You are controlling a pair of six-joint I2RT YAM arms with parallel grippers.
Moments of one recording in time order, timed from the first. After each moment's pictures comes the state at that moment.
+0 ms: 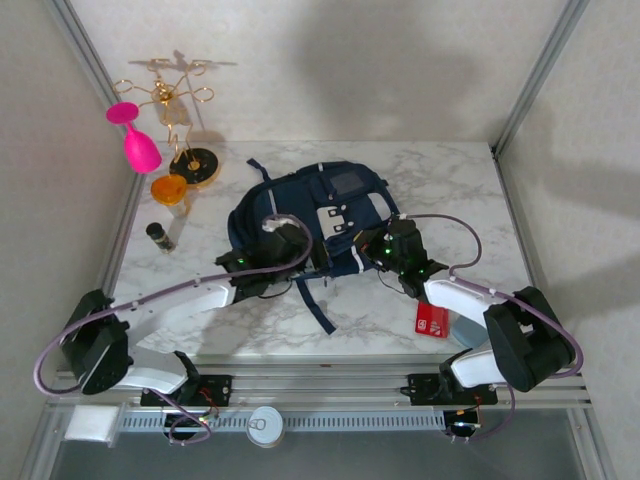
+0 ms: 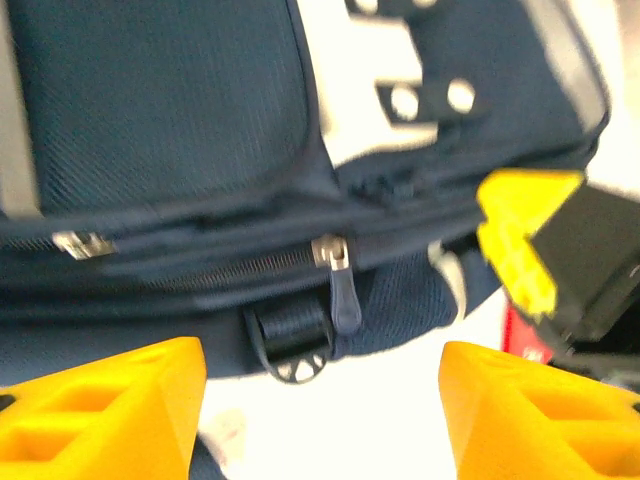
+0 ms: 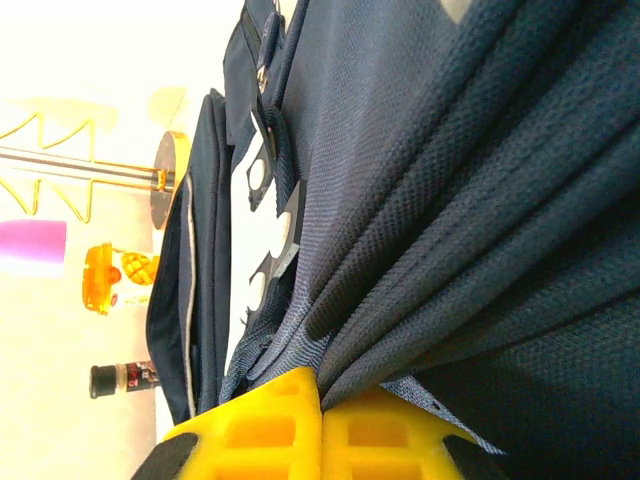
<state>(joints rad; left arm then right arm) -0.86 1.40 0.98 -0.37 -0.21 -1.01 0.53 1.38 0.60 0.31 -0.16 1.12</state>
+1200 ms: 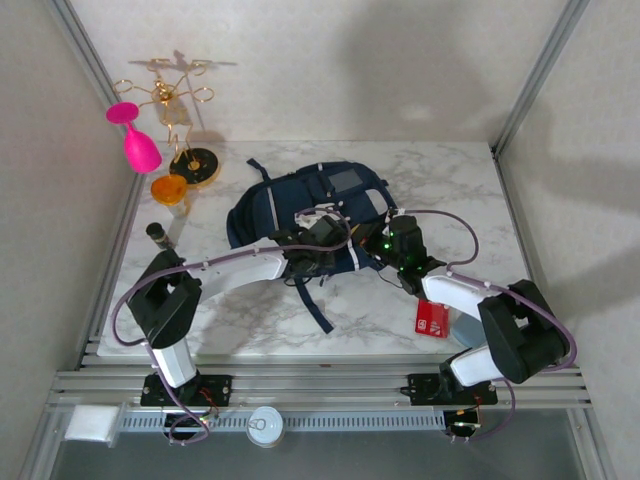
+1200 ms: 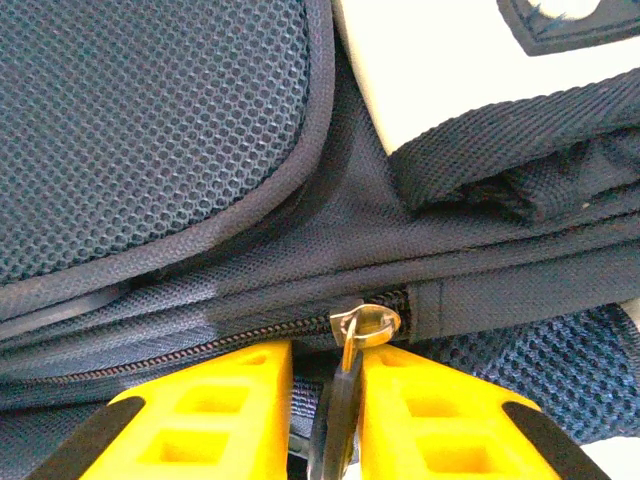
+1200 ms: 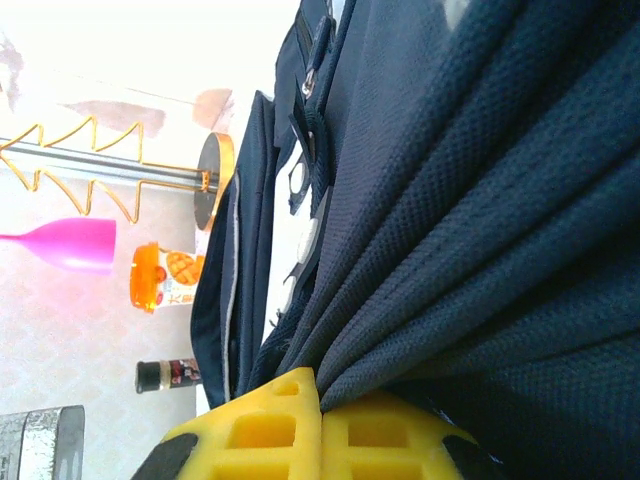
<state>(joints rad) -0.84 1.76 1.25 -0.54 -0.30 -0.89 0.51 1.44 0.62 0.41 -0.22 1.14</state>
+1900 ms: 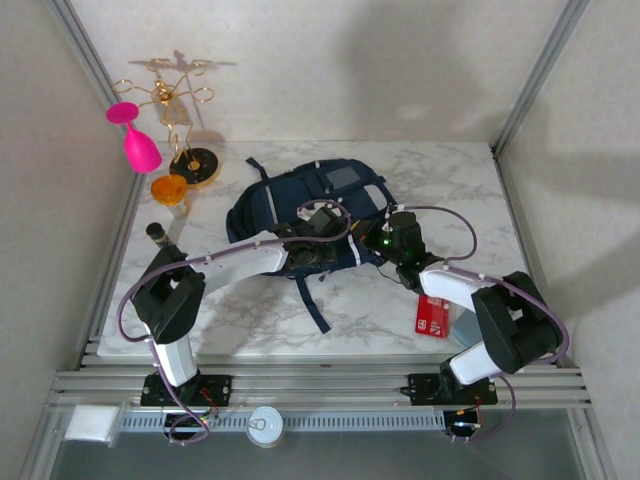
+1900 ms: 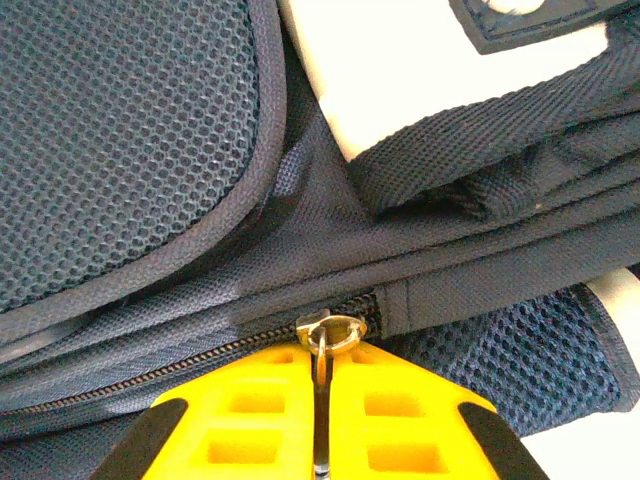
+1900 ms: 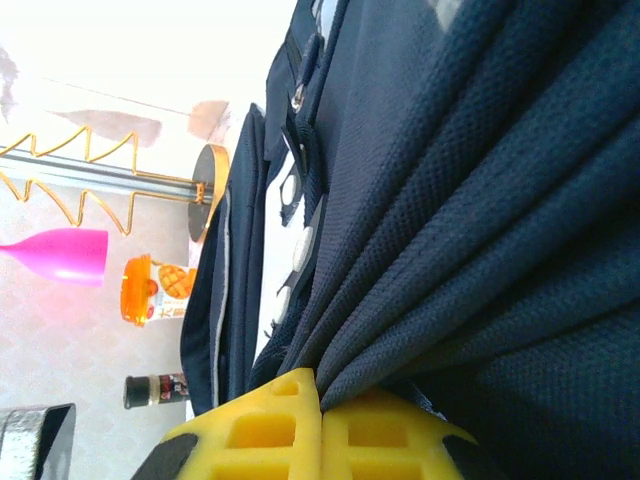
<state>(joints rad) -0.81 1.80 1.30 -0.53 -0.22 -0.84 0.48 1.50 0.65 0.44 -0.23 1.10</state>
